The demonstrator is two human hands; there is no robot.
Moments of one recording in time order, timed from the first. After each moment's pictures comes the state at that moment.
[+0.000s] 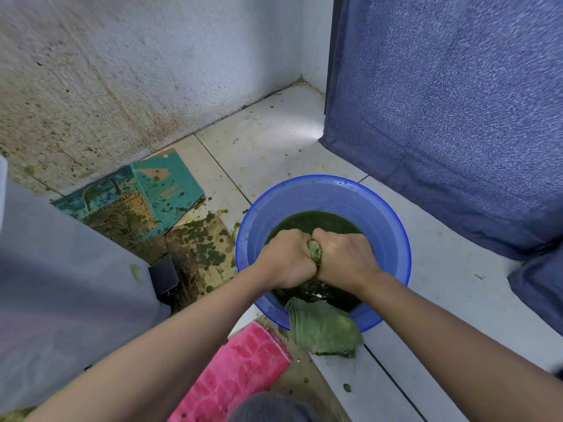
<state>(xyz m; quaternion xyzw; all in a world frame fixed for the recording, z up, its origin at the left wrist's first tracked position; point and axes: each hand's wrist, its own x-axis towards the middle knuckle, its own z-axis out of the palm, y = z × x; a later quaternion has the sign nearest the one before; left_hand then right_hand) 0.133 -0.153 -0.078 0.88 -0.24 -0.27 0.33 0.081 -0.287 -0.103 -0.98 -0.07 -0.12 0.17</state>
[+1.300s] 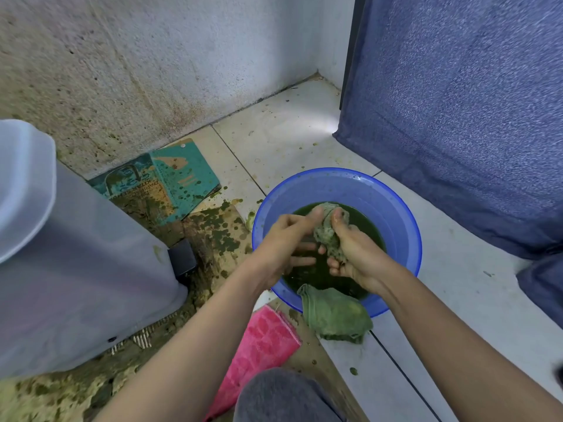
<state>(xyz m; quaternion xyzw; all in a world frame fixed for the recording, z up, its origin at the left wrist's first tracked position) 0.119 -0.127 -0.064 0.67 0.06 -0.36 0.65 0.075 -0.270 -0.082 -0.58 0.30 0.17 0.74</state>
